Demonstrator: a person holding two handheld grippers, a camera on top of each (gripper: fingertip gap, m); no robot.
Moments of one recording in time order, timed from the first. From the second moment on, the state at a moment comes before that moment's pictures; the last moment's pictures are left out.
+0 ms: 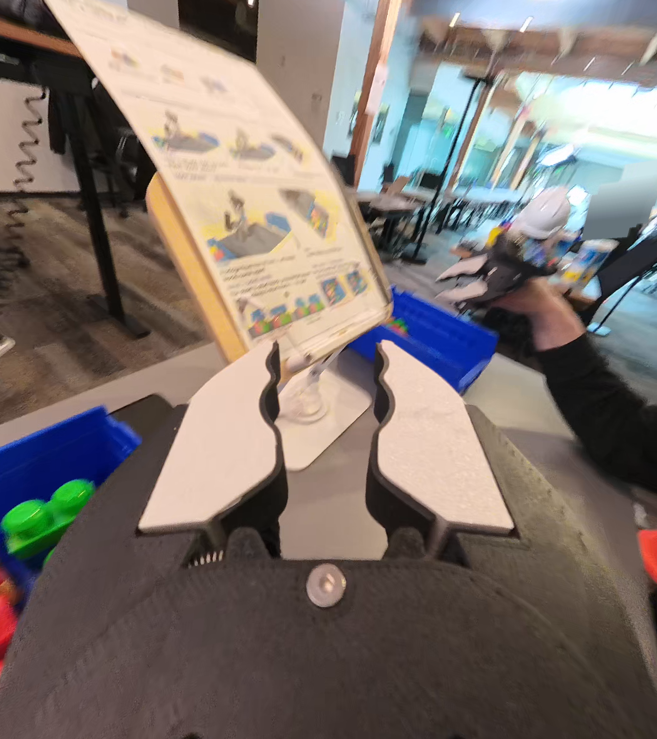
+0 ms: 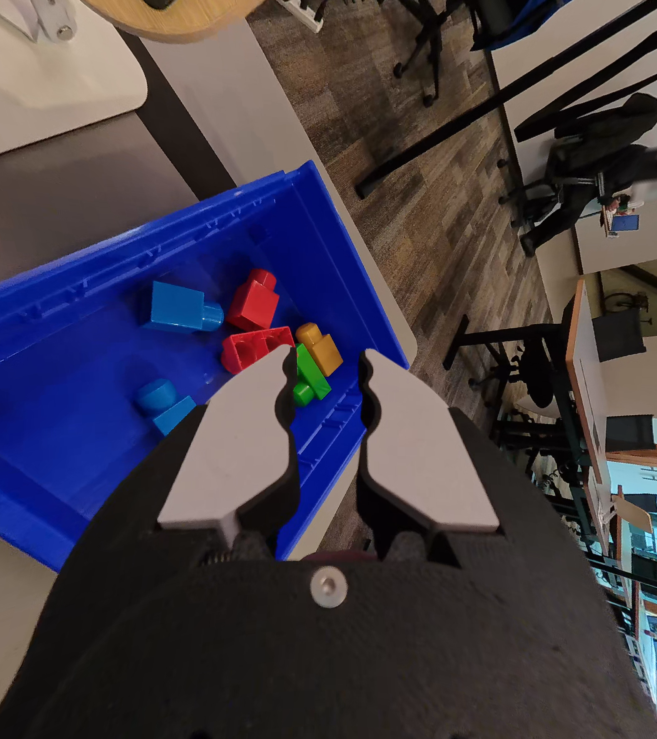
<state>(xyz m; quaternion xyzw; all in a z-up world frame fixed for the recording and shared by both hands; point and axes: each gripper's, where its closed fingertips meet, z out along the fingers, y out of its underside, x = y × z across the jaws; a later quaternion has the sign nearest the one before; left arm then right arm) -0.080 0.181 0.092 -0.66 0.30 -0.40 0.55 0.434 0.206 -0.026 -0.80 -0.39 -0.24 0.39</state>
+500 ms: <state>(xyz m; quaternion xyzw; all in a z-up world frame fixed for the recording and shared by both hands) -0.159 0.222 -0.069 -0.83 0.47 -0.01 0.32 0.413 0.204 -0.026 -0.79 -0.42 -0.23 0.39</state>
